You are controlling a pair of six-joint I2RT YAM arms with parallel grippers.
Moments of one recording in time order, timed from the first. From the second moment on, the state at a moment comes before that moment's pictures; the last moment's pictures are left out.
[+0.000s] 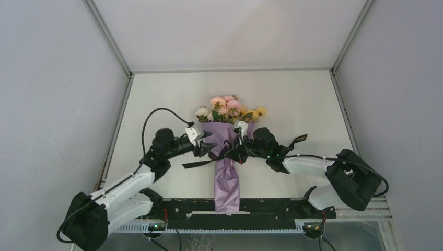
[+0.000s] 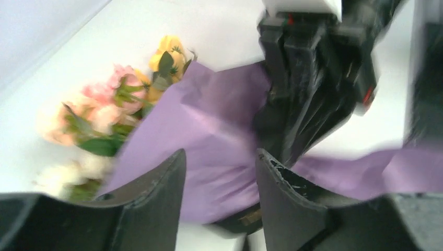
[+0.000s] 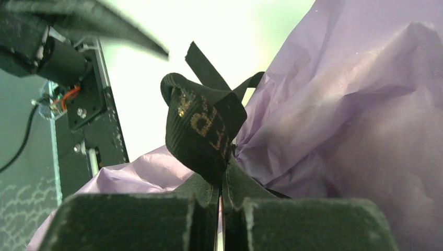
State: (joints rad) left arm -0.59 0.95 0.34 0.54 0.48 0.01; right arm 0.81 1.39 0.54 0.47 -0.42 0.25
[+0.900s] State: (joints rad) left arm -0.68 1.18 0.72 -0.18 0.93 1.46; right arm 0.72 1.35 0.54 0.29 -0.64 0.02
